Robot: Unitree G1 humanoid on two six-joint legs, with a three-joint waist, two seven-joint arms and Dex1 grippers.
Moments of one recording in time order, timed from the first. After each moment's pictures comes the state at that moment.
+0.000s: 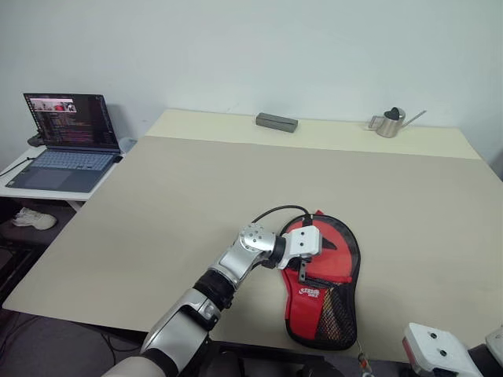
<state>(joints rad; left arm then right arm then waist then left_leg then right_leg) -0.67 0.12 -0.50 0.56 0.02 -0.12 -1.16 0.67 -1.25 -0.40 -0.99 0.57 0.81 1.27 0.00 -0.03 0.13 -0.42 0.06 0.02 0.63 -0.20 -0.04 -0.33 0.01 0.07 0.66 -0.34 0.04</state>
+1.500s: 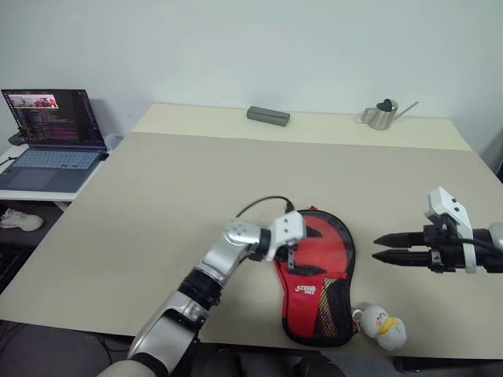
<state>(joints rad) -0.63 0.22 -0.35 0.30 -0.11 0.11 -1.15 -0.15 -1.12 -0.19 -0.35 0.71 0.82 1.11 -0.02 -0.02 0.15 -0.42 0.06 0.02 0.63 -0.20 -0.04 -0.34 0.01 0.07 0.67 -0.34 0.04</state>
